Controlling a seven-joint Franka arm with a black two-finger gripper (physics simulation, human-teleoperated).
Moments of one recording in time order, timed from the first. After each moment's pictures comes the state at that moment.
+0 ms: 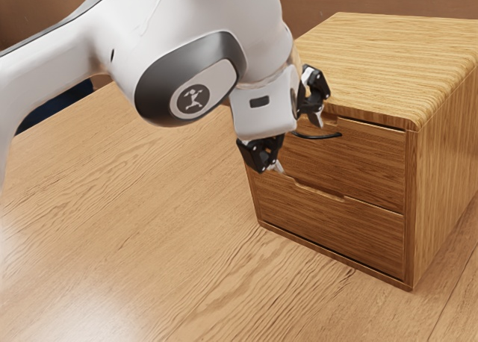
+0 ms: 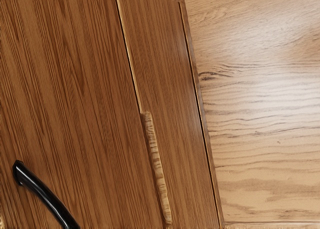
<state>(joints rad) 0.03 0.04 -0.38 -1.47 0.29 1.87 1.39</state>
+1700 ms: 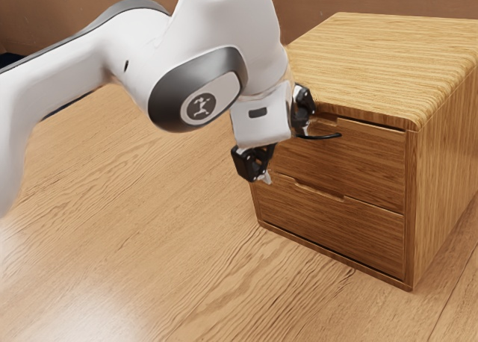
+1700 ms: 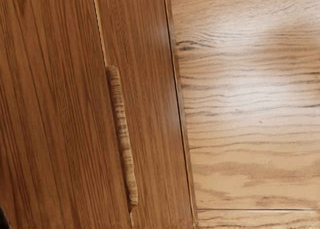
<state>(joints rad) 0.03 0.07 -0.33 -1.51 0.29 1.85 1.38</state>
